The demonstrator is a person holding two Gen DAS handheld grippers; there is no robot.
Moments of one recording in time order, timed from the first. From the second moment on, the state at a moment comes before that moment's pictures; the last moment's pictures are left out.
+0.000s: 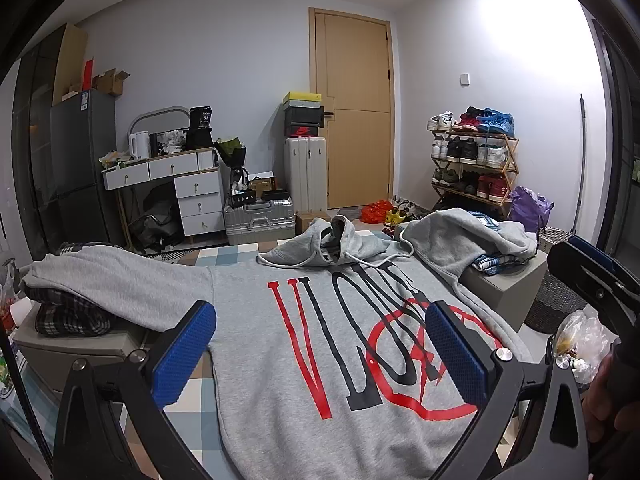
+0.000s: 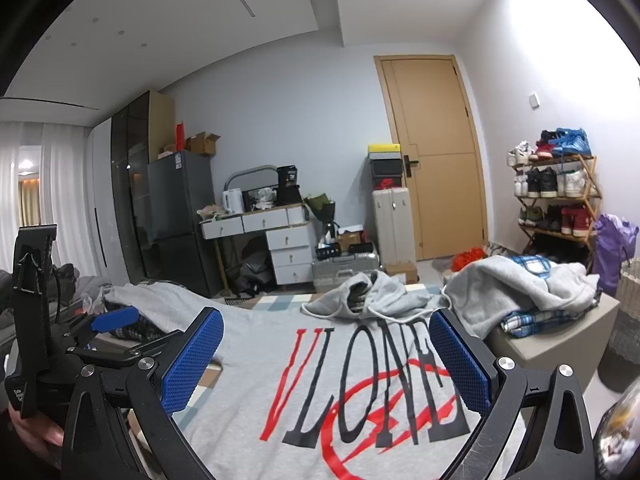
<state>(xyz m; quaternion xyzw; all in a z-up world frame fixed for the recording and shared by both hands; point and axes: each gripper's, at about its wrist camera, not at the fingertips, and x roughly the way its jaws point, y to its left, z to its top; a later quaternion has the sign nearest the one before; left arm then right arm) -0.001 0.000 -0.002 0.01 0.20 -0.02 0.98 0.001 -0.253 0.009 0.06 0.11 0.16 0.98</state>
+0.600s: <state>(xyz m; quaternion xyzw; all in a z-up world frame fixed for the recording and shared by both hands) -0.001 -0.001 -0.007 0.01 0.20 -0.03 0.98 0.002 -0.267 0.000 0.08 0.12 0.16 0.98</state>
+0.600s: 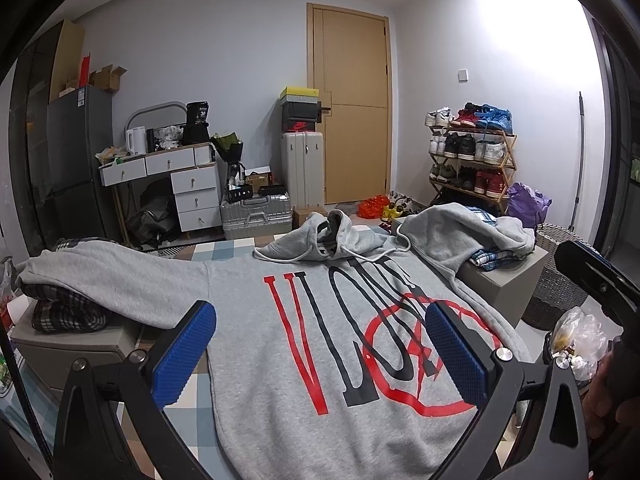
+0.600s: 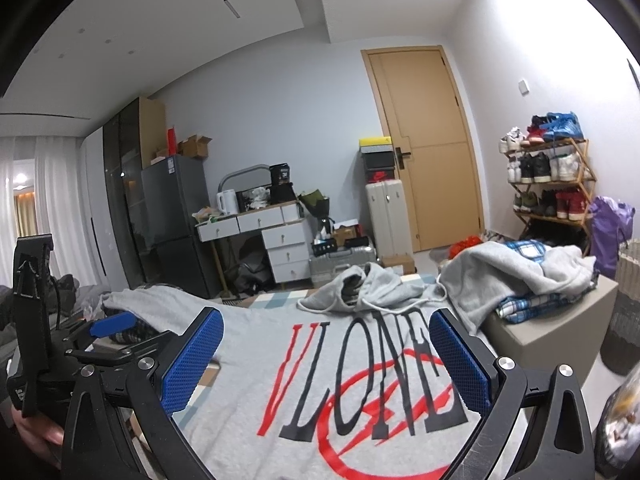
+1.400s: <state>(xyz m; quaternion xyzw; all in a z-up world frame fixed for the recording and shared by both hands) -0.001 -0.004 -0.007 0.01 0.21 -0.03 0.98 0.001 -0.264 0.001 0.08 0.12 0.17 0.97</state>
